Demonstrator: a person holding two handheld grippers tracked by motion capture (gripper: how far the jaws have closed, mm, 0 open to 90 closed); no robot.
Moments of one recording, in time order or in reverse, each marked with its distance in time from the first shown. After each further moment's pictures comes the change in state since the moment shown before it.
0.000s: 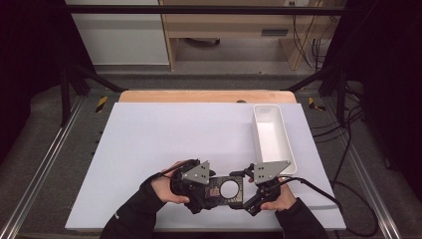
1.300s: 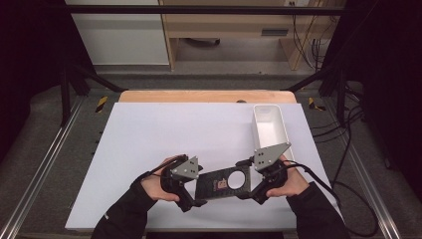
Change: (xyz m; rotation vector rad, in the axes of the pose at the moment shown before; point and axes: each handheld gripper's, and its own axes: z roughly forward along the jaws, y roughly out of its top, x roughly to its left) left arm 0.004 -0.013 -0.019 0.033 0.054 -0.077; right arm -0.012 0.049 -0.023 0.214 -0.008 -0.049
